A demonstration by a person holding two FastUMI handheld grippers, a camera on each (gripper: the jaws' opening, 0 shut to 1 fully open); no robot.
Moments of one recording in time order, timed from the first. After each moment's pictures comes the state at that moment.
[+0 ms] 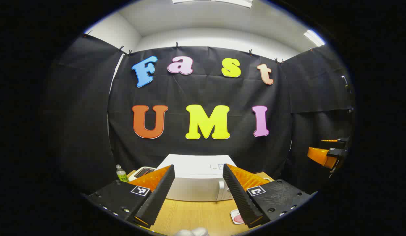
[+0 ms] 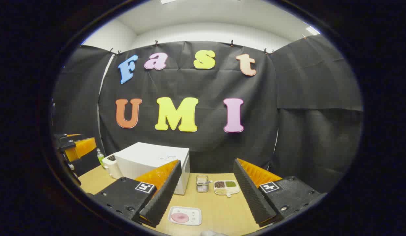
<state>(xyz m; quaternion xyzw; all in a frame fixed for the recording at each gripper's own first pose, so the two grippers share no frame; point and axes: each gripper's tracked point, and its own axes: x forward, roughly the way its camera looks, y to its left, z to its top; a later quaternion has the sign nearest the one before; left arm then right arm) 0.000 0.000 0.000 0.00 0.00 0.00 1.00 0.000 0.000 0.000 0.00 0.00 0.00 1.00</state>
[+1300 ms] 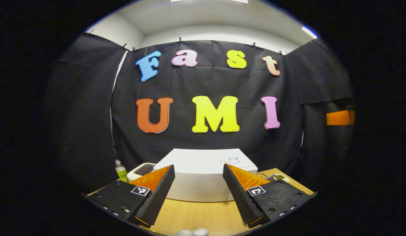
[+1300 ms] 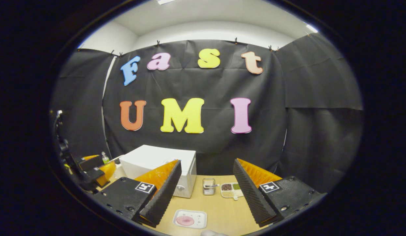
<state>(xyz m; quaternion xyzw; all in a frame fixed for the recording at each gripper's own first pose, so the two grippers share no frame) 0.069 -0.012 -0.088 0.00 0.01 0.01 1.00 0.023 0.001 0.018 0.01 0.01 0.03 1.00</state>
